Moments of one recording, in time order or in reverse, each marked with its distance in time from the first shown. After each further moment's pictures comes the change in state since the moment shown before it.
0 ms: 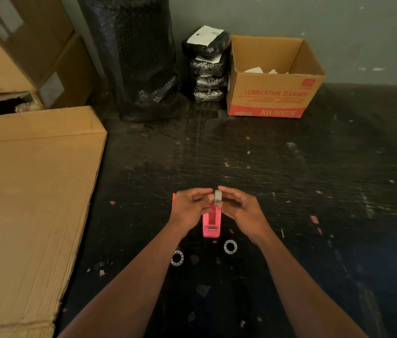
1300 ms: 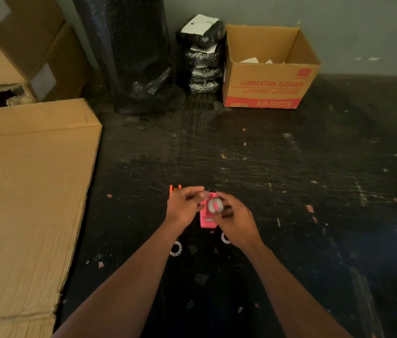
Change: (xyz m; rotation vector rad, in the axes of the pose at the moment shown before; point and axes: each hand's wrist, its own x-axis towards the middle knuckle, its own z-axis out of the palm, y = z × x) left_hand 0.000 -0.023 -0.005 0.046 0.107 -0.067; right_hand -0.032 0.031 0.018 -0.369 0.108 -0.107
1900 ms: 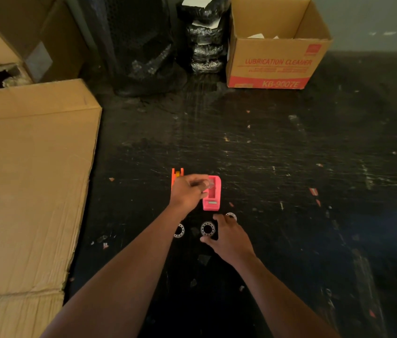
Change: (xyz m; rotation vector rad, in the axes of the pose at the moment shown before) left_hand -0.002 -0.007 0.002 0.090 -0.025 -0.042; right_hand -0.046 0.037 0.042 -0.657 -0.257 0.097
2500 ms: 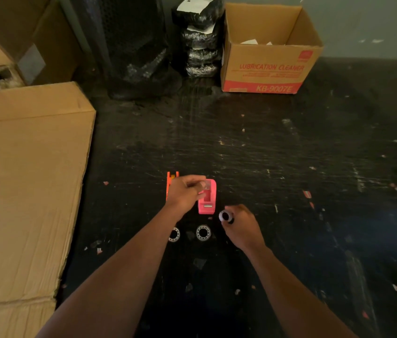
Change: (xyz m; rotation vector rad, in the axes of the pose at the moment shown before) left_hand -0.001 0.009 0.000 -0.003 -0.034 0.020; right_hand 0.016 0.025 -0.035 0.190 0.163 0.137
